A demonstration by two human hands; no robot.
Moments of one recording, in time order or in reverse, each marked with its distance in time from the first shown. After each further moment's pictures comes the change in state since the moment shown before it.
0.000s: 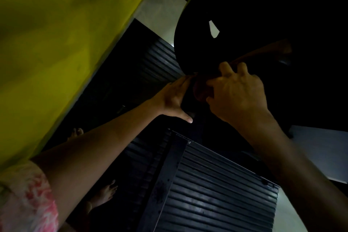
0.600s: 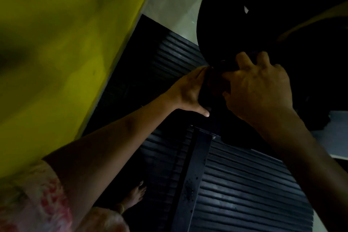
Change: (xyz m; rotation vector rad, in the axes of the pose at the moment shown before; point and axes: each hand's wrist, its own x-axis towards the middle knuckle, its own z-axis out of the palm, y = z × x) left_hand 0.007 -0.043 0.003 0.014 0.017 0.090; right_hand 0.014 -0.040 0.026 0.034 0.074 0.064
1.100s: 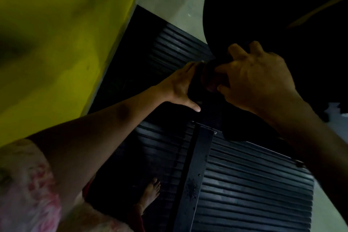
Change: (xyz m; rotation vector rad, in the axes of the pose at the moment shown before) left_hand 0.001 -0.043 0.009 -0.050 -0.102 -0.006; right_hand 0.021 -0.015 0.014 0.002 -0.035 -0.095
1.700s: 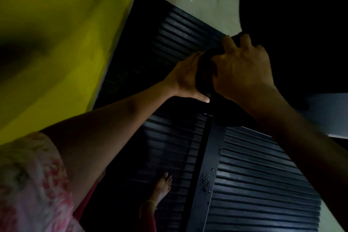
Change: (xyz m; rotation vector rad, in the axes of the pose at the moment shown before) left_hand 0.001 -0.052 0.022 0.003 0.095 0.000; right_hand 0.049 -0.069 0.046 0.009 -0.006 0.064
